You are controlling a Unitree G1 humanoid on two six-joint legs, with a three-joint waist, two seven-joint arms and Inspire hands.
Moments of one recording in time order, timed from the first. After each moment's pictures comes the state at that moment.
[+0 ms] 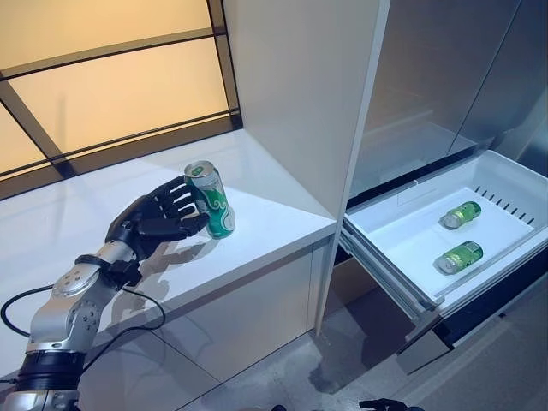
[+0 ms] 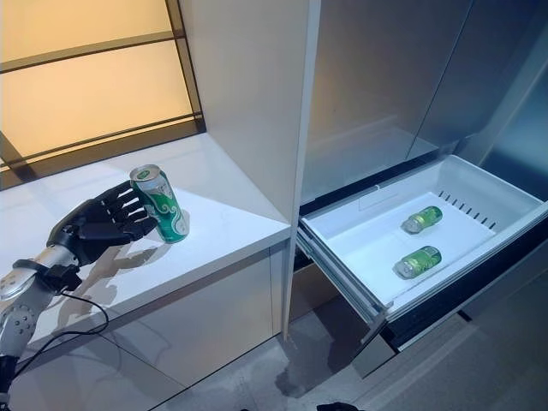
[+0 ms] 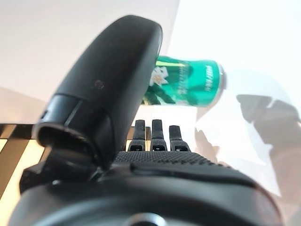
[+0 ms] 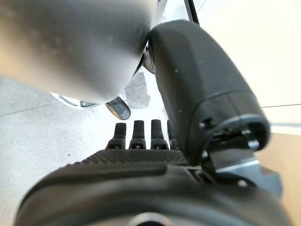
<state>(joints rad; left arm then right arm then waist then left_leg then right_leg) -0.18 0.76 0.14 0.11 -0.77 0.24 -0.29 -0.07 -0.26 0.27 1.25 0.07 0.13 0.18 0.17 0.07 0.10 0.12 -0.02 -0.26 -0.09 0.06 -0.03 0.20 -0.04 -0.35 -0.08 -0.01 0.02</state>
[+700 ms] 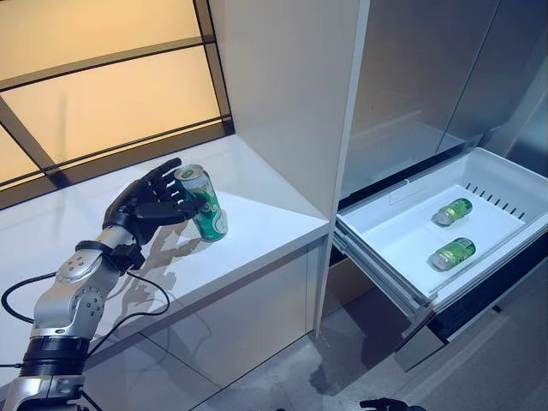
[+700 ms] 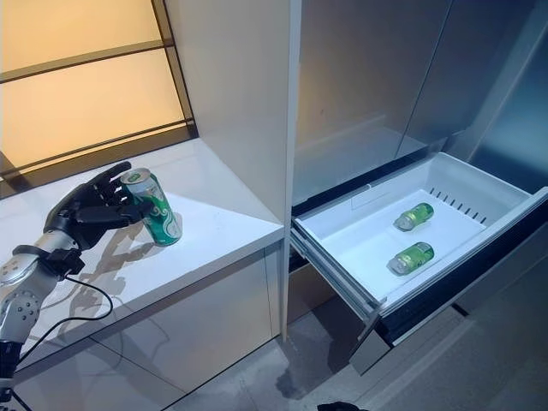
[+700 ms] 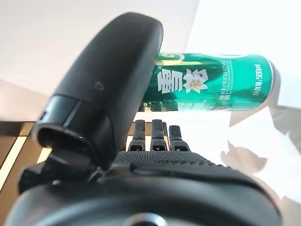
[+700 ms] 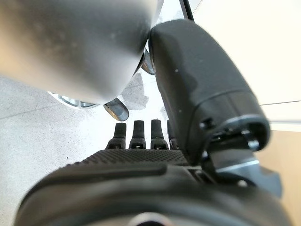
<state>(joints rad) -0.24 0.76 0.13 0.12 -0.78 0.25 -0.16 -0.07 -0.27 0.27 1.25 0.06 0.13 0.19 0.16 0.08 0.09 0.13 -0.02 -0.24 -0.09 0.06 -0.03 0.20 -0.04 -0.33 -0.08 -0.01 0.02</state>
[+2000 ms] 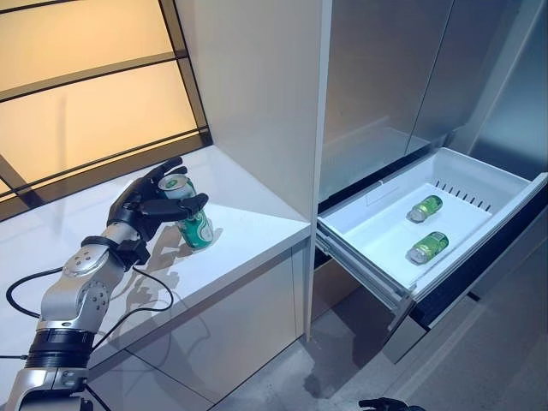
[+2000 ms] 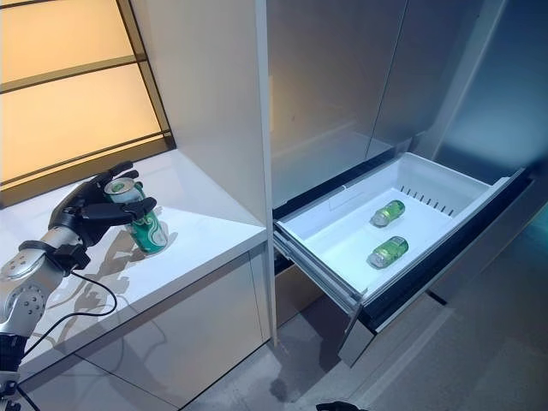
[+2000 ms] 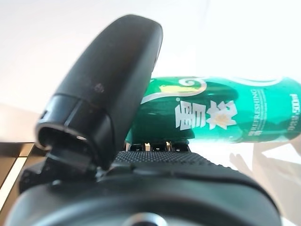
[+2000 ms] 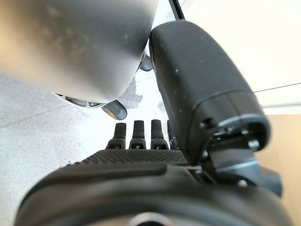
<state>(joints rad) -0.28 0.76 0.09 0.15 -0.75 0.25 -0.14 -0.07 -0.26 0.27 1.24 0.06 0.13 0.19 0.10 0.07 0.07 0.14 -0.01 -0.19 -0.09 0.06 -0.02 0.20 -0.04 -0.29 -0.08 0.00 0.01</state>
